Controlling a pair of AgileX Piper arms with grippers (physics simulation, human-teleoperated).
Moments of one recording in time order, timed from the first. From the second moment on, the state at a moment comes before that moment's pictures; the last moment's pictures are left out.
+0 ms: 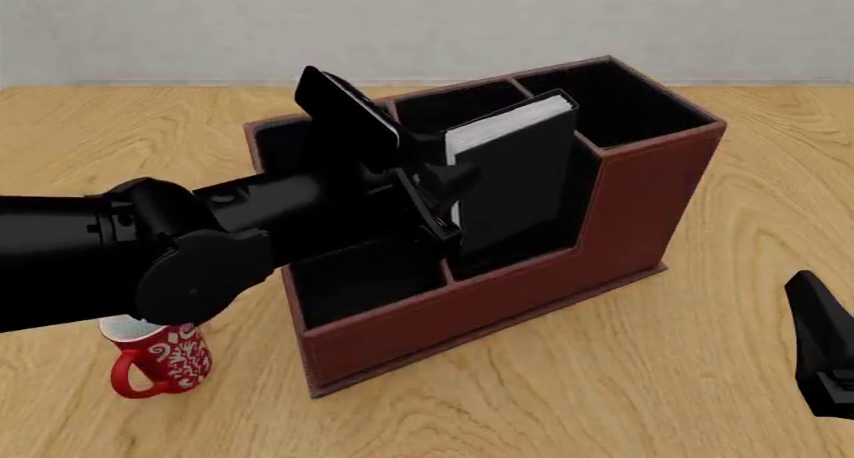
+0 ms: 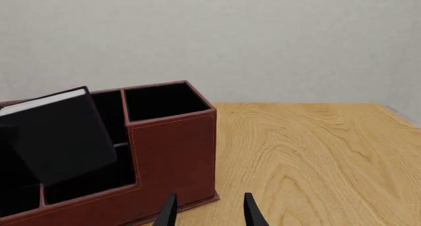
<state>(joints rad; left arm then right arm) -0.83 1.41 -0.79 -0.34 0.11 0.00 0.01 -0.01 -0.01 0.00</state>
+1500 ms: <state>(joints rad) -0.83 1.50 -0.82 -0.35 0.12 0.00 0.01 -0.01 -0.01 0.00</state>
